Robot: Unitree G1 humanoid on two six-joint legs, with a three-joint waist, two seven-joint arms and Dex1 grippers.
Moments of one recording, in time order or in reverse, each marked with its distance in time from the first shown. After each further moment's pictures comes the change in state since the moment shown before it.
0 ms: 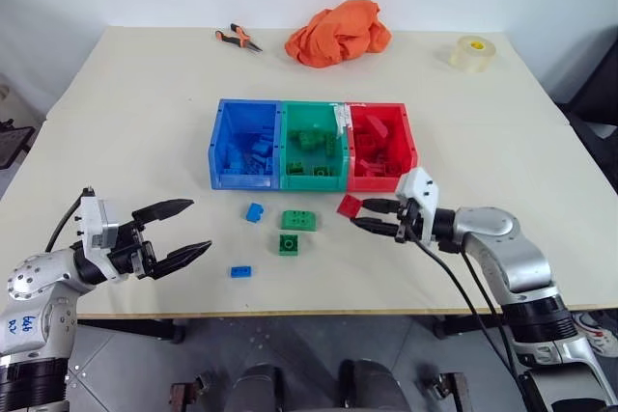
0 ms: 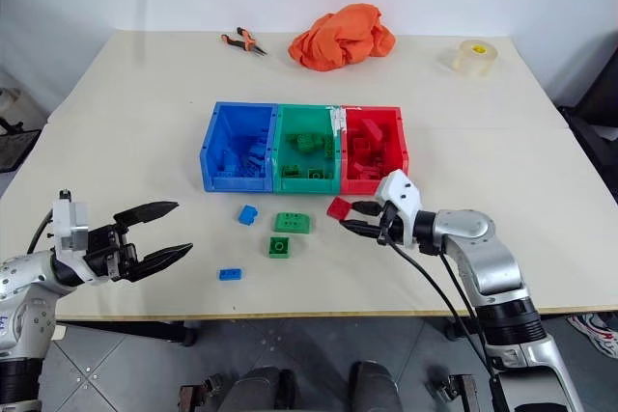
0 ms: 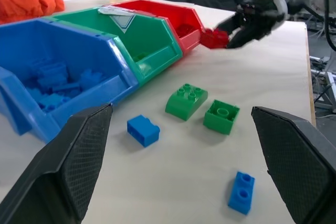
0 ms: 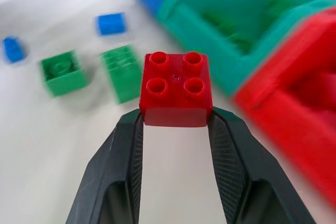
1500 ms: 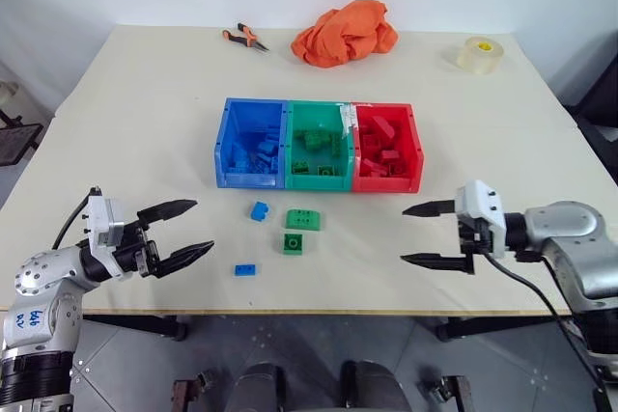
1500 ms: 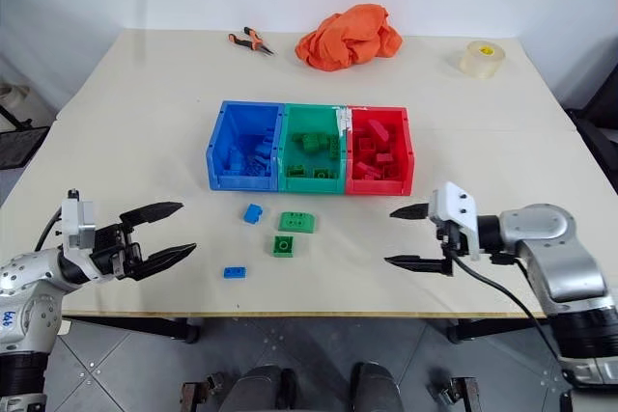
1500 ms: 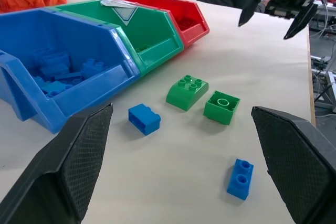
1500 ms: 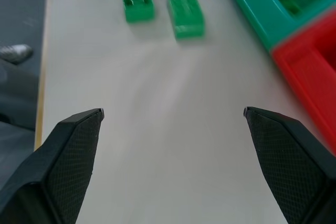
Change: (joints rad) left arm 0.019 0.000 -0.010 0.019 0.007 -0.016 -0.014; right arm 0.061 -0.217 0.030 -0.023 0.043 -0.141 0.329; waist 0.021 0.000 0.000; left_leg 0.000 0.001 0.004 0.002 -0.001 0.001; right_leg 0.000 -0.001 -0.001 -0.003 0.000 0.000
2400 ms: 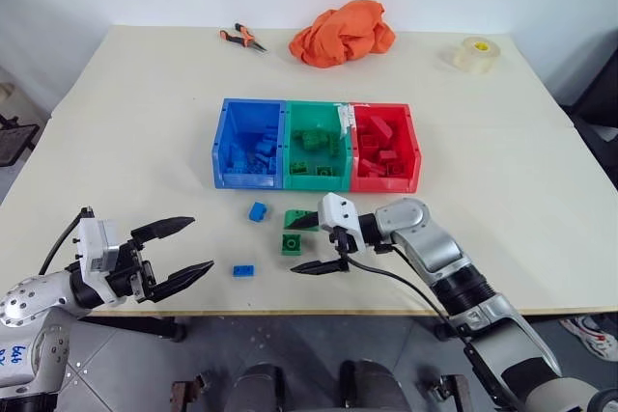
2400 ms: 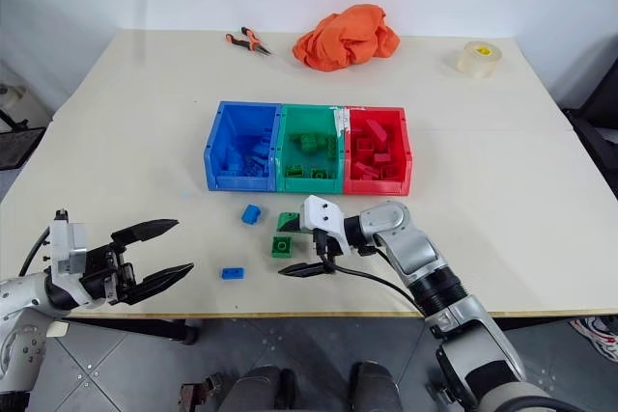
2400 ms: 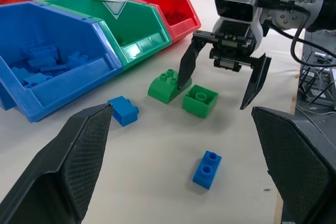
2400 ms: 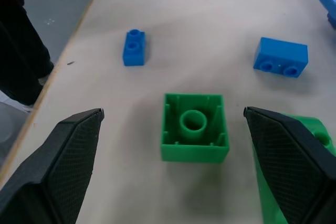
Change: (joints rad) left arm 0.180 -0.006 0.055 -0.201 -0.034 0.043 0.074; right arm -0.270 0.440 0.326 0.349 -0.219 -0.164 -0.056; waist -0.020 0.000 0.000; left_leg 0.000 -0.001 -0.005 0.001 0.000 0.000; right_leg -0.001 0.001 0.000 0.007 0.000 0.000
